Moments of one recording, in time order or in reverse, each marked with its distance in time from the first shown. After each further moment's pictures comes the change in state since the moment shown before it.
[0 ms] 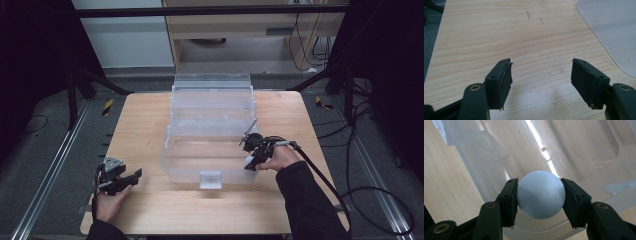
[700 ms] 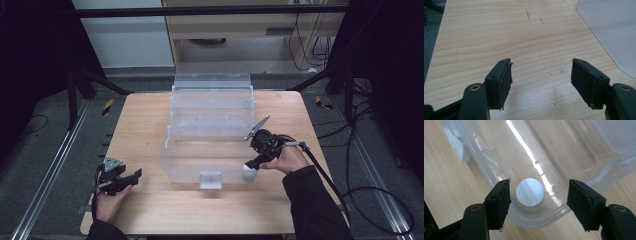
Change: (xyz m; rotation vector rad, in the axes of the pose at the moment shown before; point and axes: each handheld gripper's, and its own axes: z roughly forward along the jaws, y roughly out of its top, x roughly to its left) left arm 0.000 0.000 -0.001 -0.001 -0.001 0.001; right arm 0.007 -0.014 -0.032 -0.173 -0.058 0.045
